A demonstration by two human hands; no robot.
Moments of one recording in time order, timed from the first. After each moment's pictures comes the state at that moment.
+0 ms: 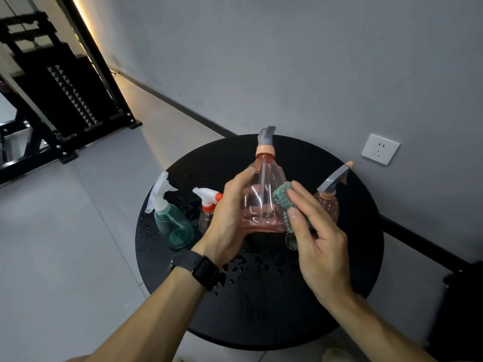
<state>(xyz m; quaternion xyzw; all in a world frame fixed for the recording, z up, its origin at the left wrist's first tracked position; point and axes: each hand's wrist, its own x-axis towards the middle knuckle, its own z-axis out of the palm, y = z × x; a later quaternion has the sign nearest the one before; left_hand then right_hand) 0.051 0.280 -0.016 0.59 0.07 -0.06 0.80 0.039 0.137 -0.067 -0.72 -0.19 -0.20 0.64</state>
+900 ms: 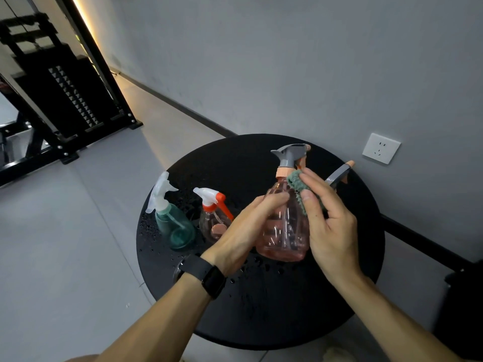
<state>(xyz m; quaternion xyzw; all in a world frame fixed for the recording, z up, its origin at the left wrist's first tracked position) 0.045 0.271 -0.034 0.66 0.09 -0.18 0.73 0.063 0.127 -0.058 -0.74 -0.15 -0.22 0.62</state>
